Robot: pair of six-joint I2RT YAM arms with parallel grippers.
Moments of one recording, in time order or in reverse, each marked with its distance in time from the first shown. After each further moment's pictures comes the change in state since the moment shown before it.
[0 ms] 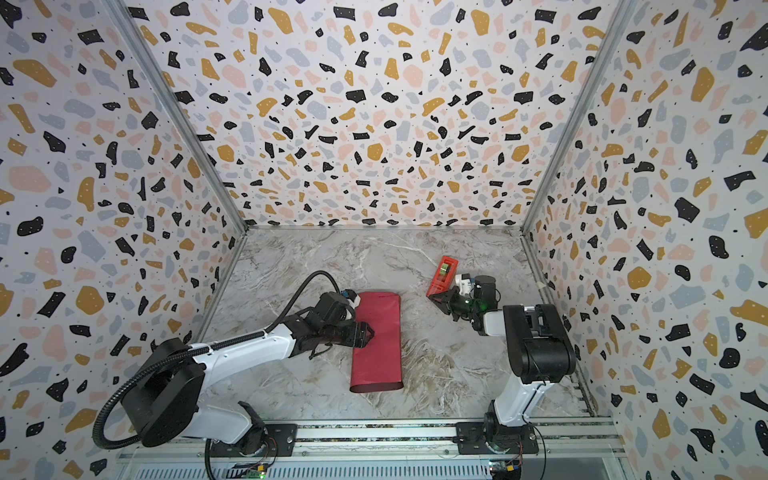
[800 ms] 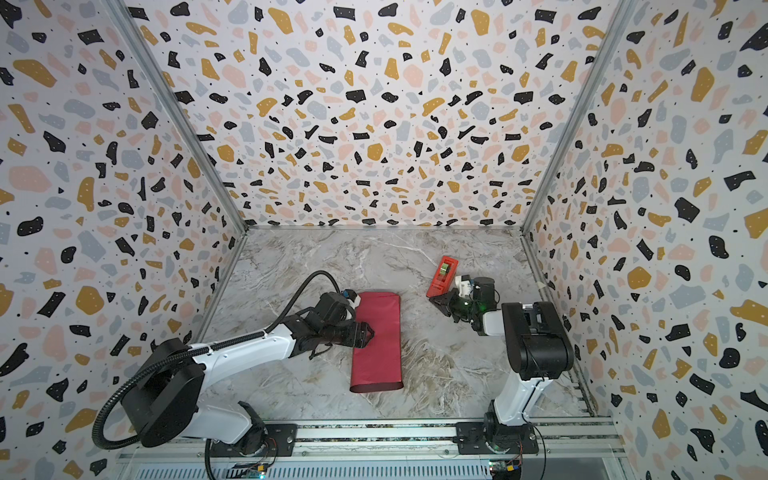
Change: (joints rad) left arm 0.000 -0.001 0.000 0.000 -0.005 0.005; right arm 0.000 0.021 0.000 -0.023 0.035 -0.076
